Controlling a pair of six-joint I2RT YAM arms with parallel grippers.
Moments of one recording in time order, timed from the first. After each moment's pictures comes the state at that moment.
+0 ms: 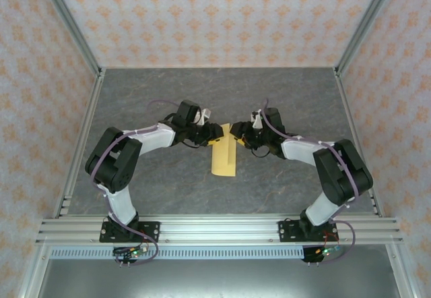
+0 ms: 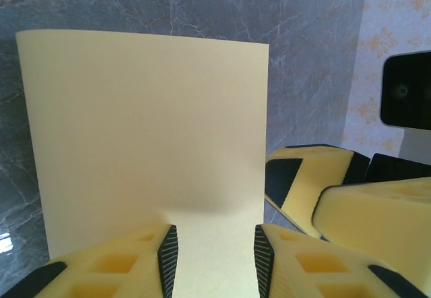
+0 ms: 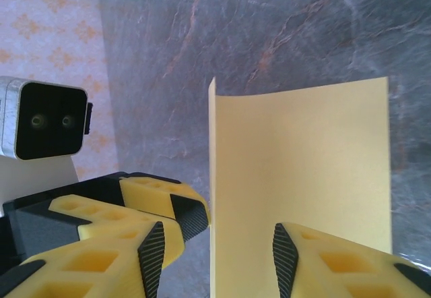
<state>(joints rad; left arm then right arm) -0.45 1.81 1.03 -0.04 0.63 -0.89 0.42 1.63 0.75 0.24 -0.58 1.02</state>
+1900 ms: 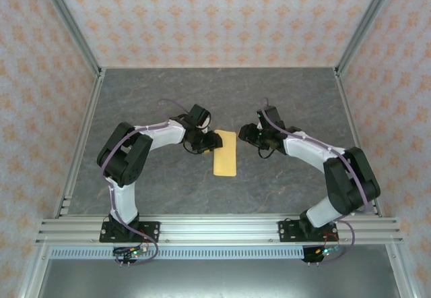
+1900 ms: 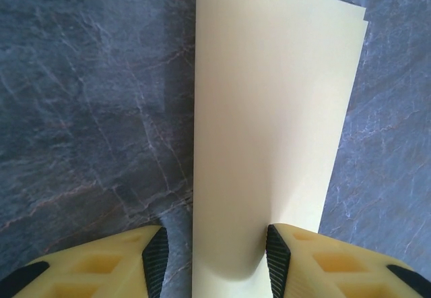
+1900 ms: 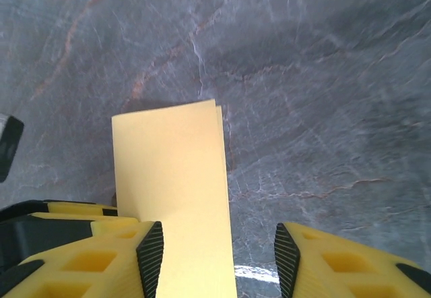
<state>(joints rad) -0.51 1.92 1.16 -0.38 0.39 -0.74 0.44 1.51 0.86 -0.23 -0.19 0.76</state>
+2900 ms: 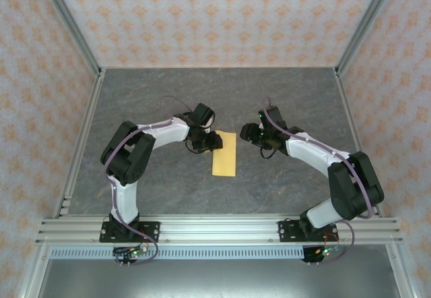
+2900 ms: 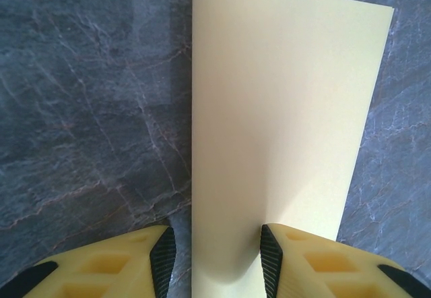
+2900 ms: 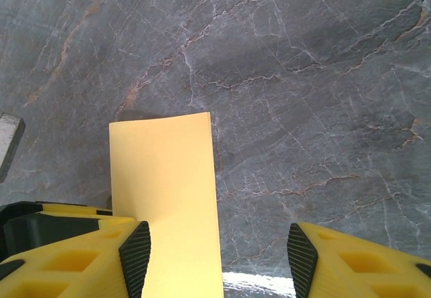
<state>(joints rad) -0.53 1.95 1.23 -0.48 0.33 -0.70 0.44 1.48 0.86 -0.26 -0.16 0.75</state>
